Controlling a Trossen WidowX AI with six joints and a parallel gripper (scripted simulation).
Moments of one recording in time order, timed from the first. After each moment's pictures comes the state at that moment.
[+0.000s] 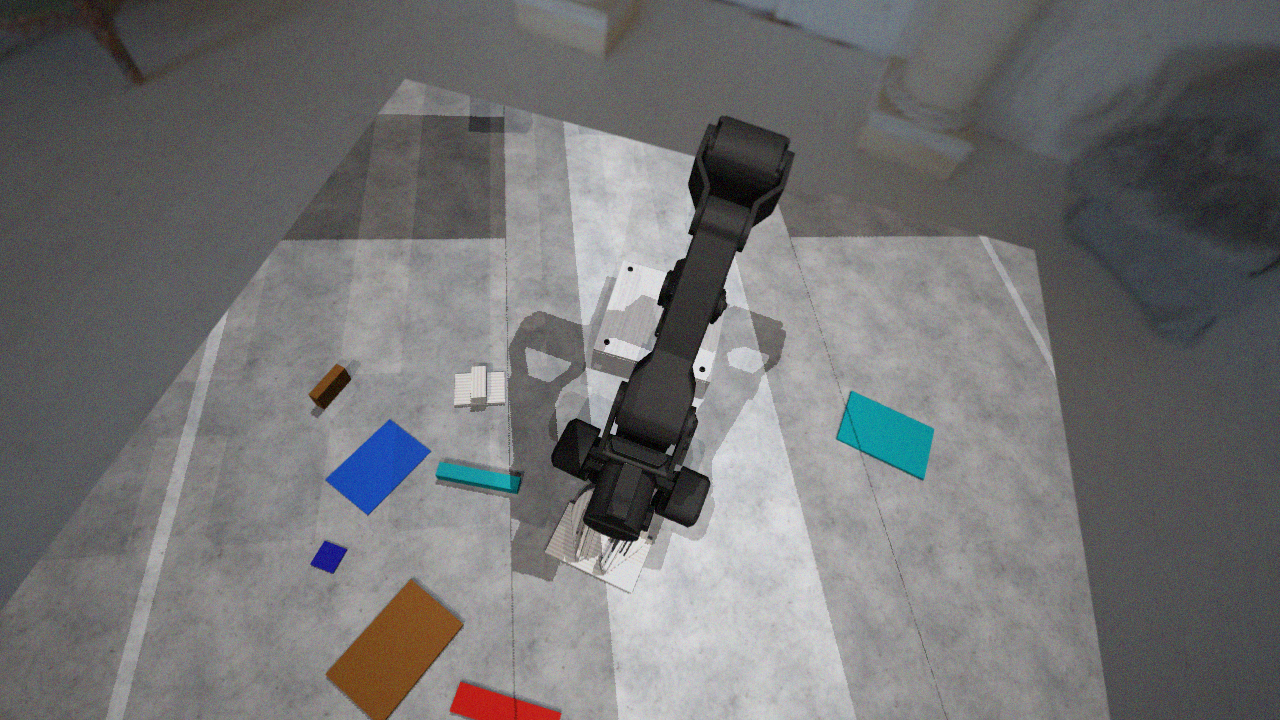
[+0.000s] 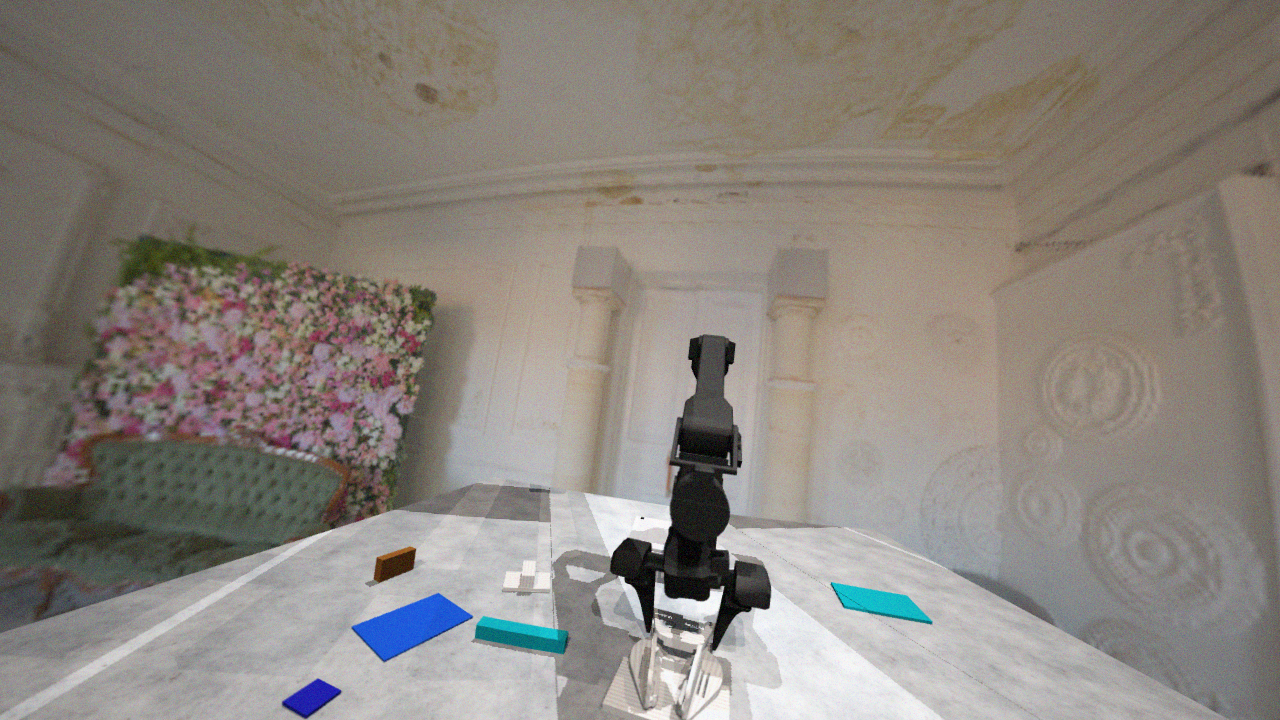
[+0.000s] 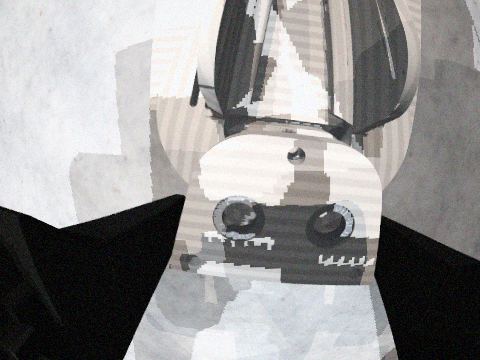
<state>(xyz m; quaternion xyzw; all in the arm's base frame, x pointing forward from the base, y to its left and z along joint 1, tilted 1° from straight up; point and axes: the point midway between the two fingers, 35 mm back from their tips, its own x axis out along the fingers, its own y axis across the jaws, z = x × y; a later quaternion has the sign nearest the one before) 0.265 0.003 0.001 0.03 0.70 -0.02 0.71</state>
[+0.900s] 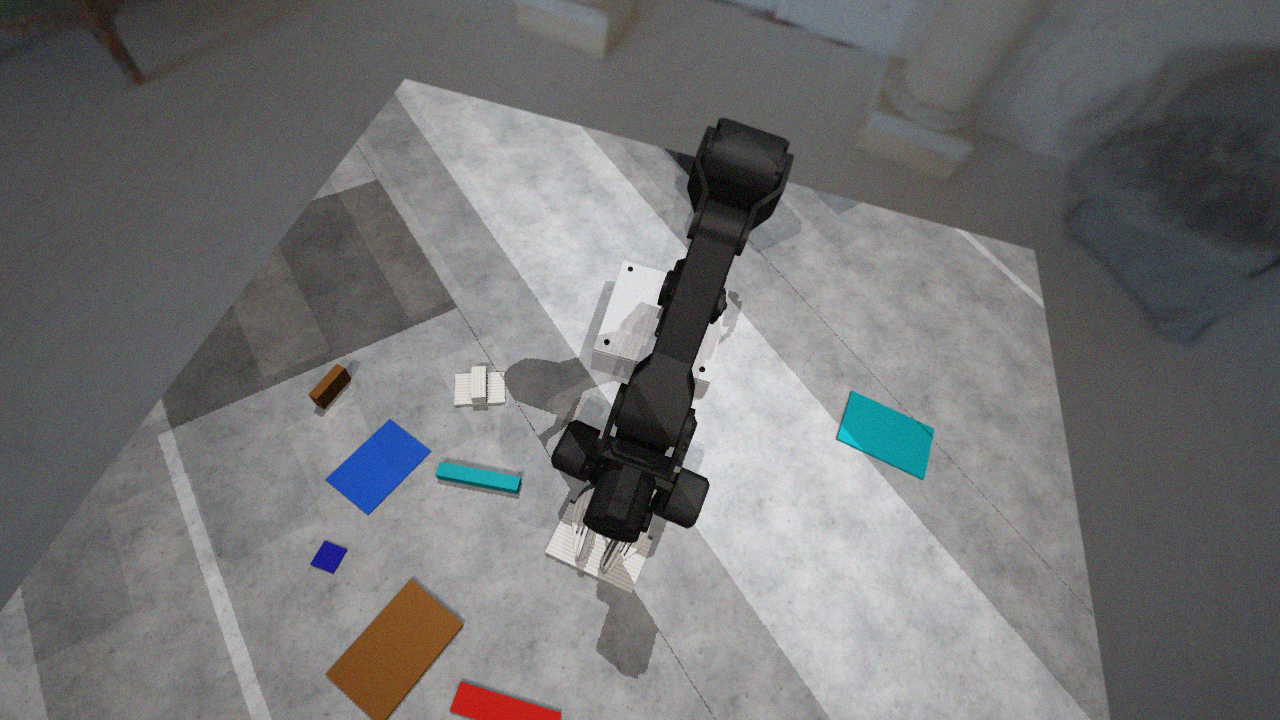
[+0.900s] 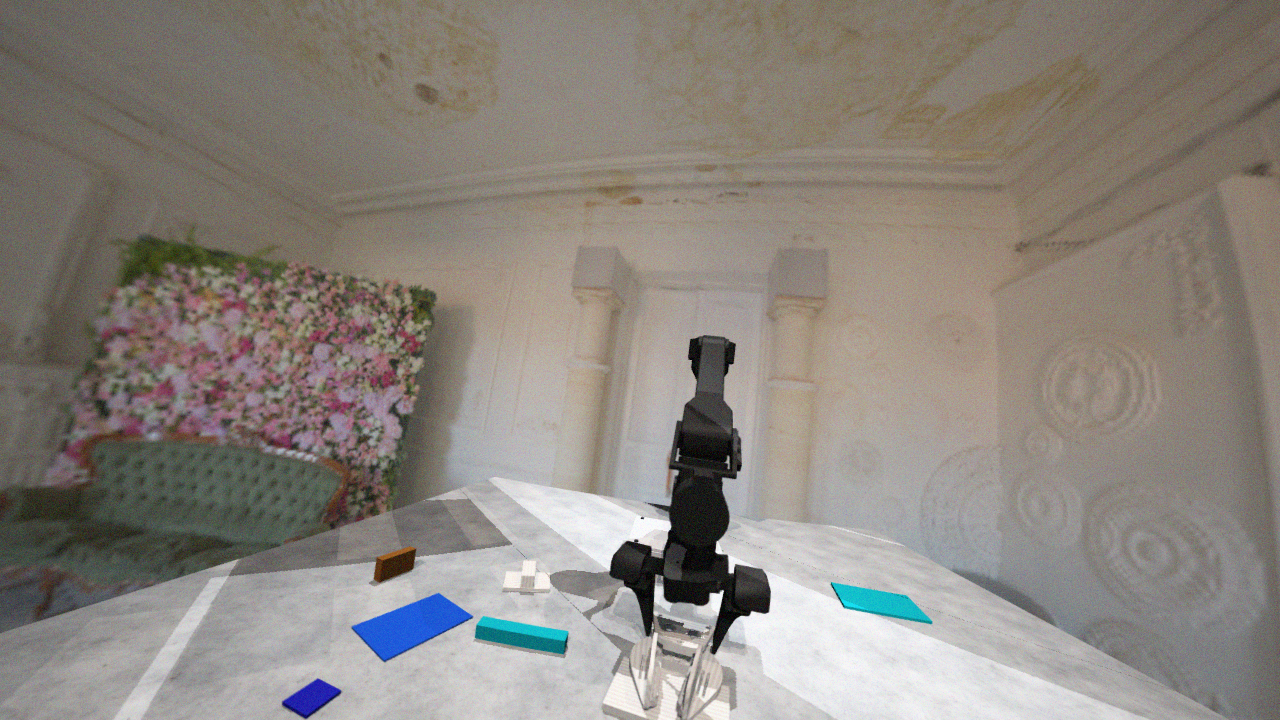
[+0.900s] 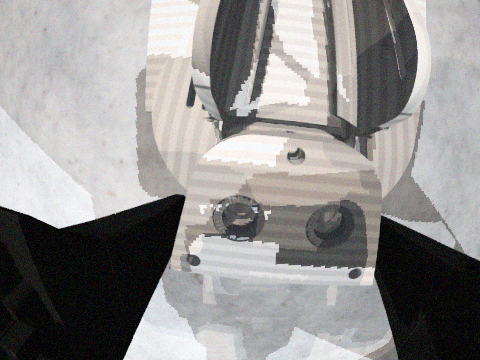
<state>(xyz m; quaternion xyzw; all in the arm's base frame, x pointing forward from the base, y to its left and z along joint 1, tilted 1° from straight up) 0.265 0.003 -0.003 0.03 0.70 -0.02 0.71</state>
